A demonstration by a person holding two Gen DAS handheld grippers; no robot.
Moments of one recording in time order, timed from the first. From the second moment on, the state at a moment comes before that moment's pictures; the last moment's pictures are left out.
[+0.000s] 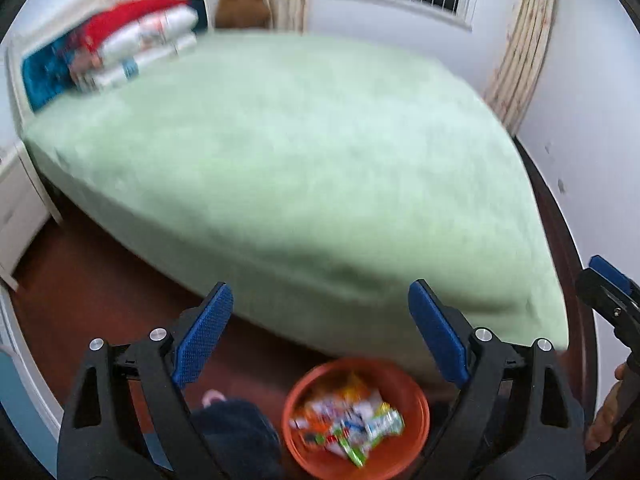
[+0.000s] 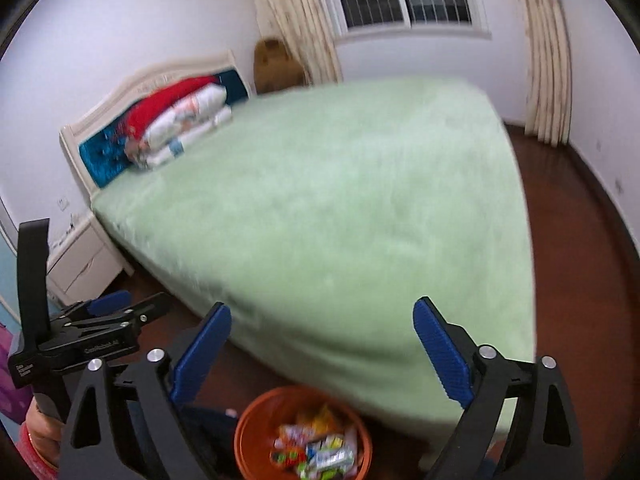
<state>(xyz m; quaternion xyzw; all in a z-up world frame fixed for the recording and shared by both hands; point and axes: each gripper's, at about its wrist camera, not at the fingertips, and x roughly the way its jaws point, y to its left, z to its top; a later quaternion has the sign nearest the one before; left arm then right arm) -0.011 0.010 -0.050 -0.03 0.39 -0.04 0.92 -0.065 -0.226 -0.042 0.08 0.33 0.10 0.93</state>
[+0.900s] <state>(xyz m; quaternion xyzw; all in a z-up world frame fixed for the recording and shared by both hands) -0.036 0.005 0.034 -0.02 0.27 -0.02 0.96 -0.087 -0.220 0.023 0.05 0.23 0.09 0.97</state>
